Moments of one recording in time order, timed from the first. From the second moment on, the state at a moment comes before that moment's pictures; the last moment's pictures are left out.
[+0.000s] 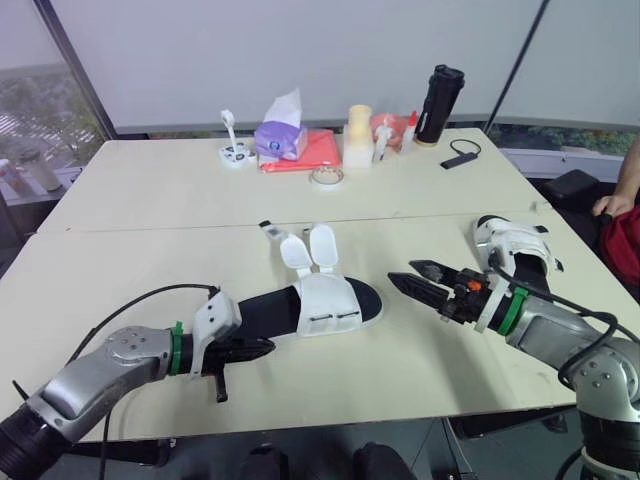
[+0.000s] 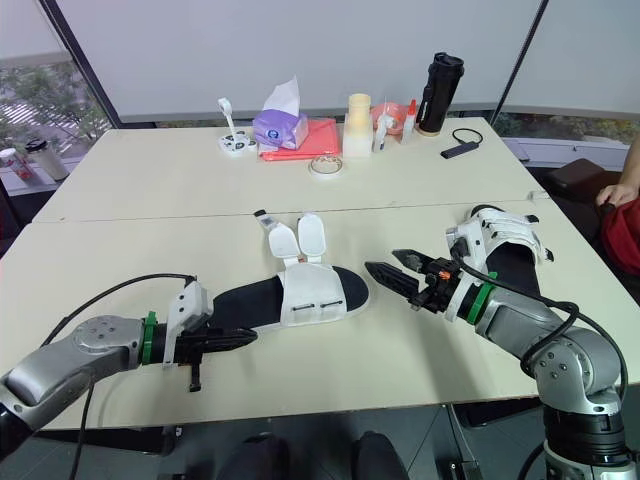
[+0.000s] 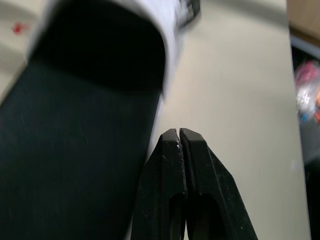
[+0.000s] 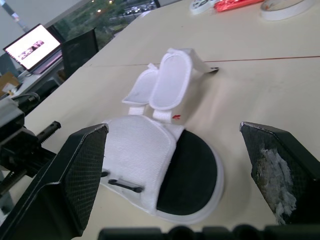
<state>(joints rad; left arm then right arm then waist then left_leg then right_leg) -0.16 1.05 -0.36 -0.24 -0.71 0.25 -0.79 -0.22 -0.61 -0.28 -0.37 1.01 0.93 0.52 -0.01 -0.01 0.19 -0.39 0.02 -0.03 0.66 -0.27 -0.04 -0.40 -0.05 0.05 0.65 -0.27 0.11</state>
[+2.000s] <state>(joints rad) -1.00 0.25 0.48 1.01 -0.74 0.90 -0.46 -0.44 -0.46 0.20 0.02 0.31 0.52 0.85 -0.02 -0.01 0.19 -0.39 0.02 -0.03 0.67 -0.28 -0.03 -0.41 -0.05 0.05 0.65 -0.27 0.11</state>
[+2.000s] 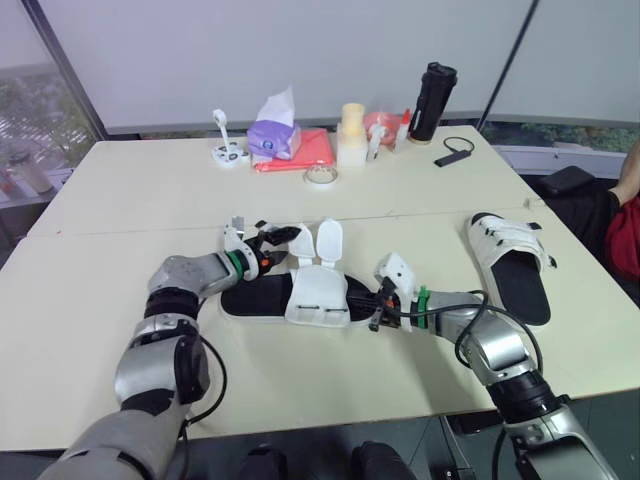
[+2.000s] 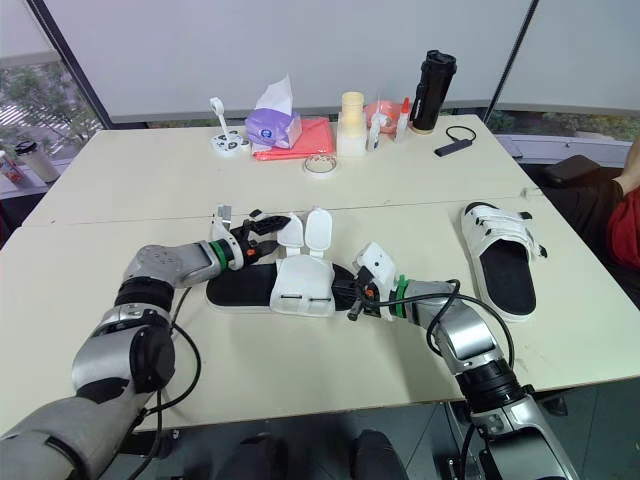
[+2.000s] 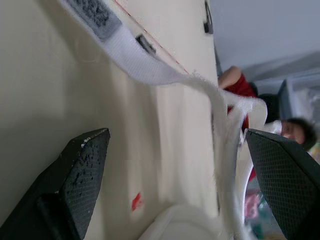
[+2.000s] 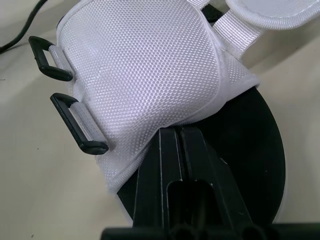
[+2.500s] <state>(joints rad) -1.08 0.20 0.64 1.23 -0.75 0.56 -0.43 -0.43 -0.43 0.20 0.01 0.29 0.50 0.83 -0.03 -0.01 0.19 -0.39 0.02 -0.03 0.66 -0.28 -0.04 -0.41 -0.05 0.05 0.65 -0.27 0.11</state>
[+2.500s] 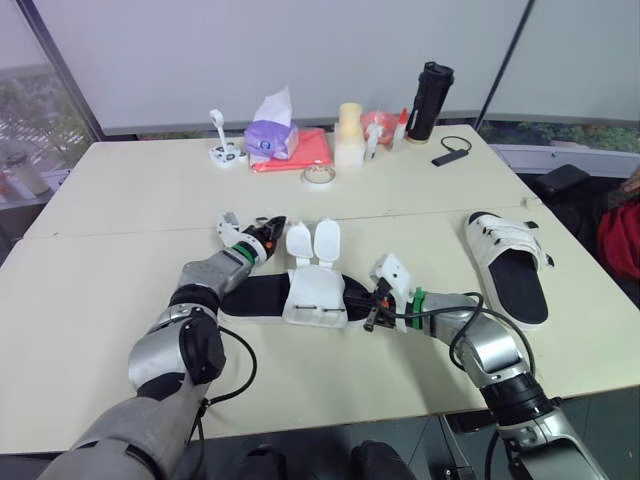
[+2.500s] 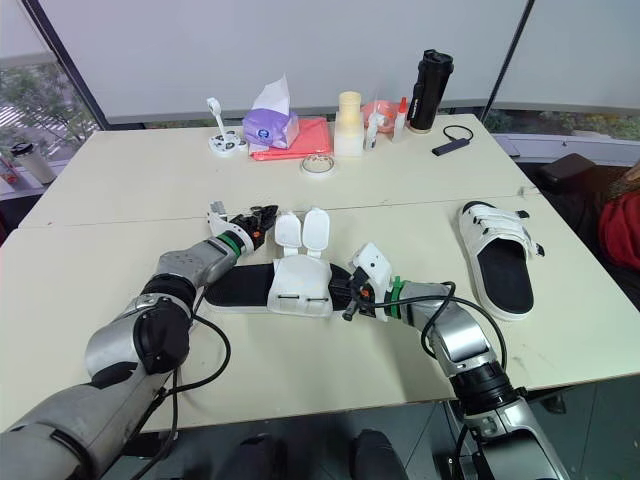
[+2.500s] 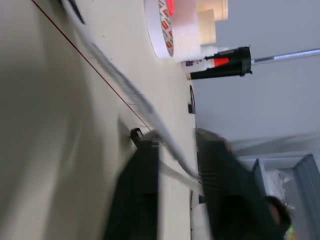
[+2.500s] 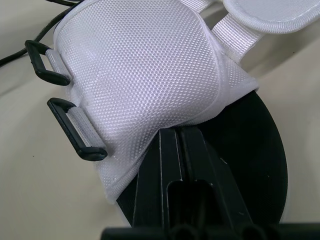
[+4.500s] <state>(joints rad) -0.60 0.80 -0.26 0.48 -0.20 -0.46 -0.73 -0.44 -0.39 0.19 0.13 0.28 0.38 0.87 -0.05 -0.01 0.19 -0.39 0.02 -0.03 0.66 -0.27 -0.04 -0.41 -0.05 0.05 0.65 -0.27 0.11</state>
